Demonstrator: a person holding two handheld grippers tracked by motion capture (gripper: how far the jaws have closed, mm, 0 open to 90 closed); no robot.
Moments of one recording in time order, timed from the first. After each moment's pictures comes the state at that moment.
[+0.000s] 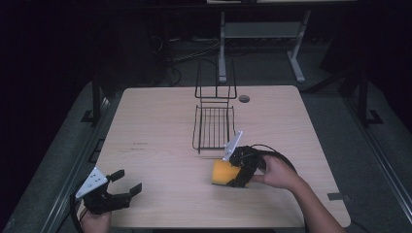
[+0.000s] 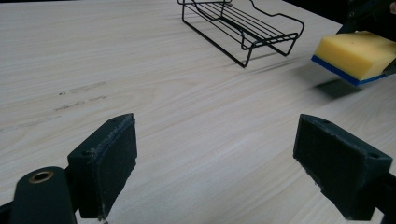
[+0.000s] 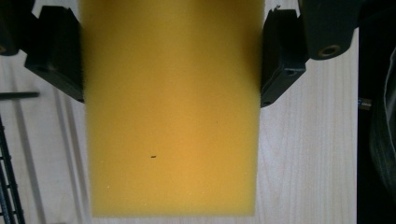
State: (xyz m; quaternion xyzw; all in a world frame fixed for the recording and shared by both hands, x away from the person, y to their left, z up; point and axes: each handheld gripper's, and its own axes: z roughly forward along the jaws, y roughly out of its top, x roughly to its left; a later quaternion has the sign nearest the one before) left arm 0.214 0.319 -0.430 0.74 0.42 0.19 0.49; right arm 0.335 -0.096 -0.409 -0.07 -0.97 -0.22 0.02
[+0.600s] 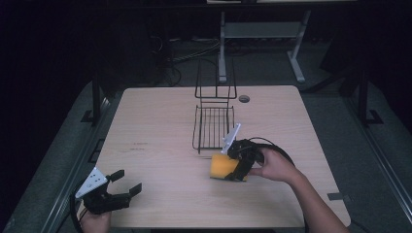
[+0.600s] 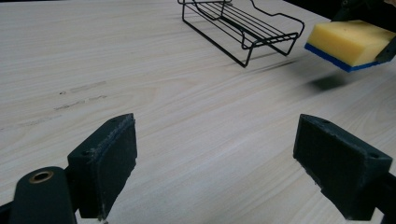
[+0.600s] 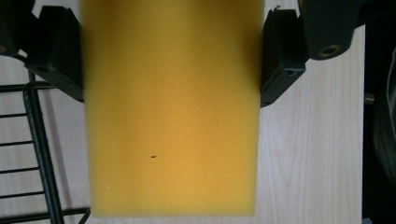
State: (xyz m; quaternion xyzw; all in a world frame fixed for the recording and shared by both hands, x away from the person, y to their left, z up) left arm 0.214 0.320 -0.430 0.74 0.42 0.19 0.49; right arm 0.350 -0.092 -0.398 -0.07 -0.97 -0.23 0.02
